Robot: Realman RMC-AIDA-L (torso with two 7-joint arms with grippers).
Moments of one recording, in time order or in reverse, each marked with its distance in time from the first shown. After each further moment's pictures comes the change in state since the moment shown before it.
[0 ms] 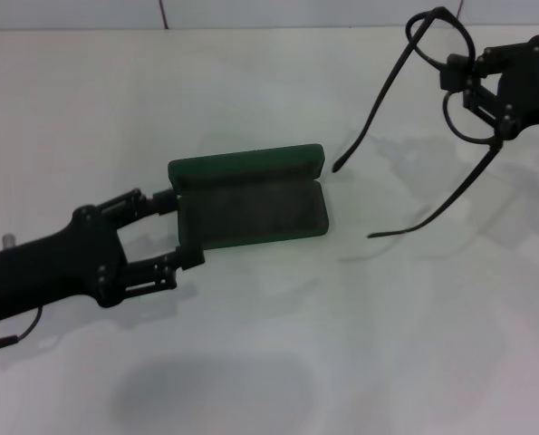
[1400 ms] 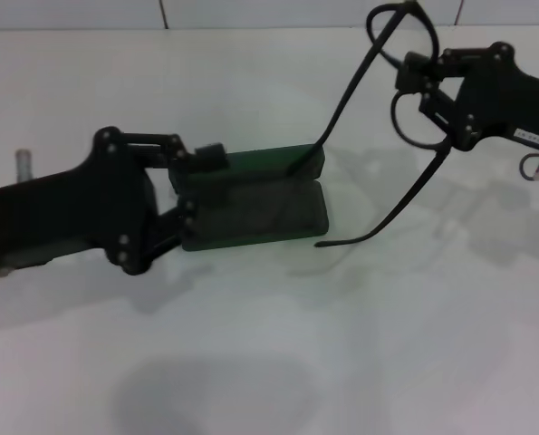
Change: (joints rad) left arm -0.138 0.001 0.021 0.009 -0.092 0.182 0.337; right arm 0.087 -0.003 -0.038 0.335 0.240 -0.116 -0.254
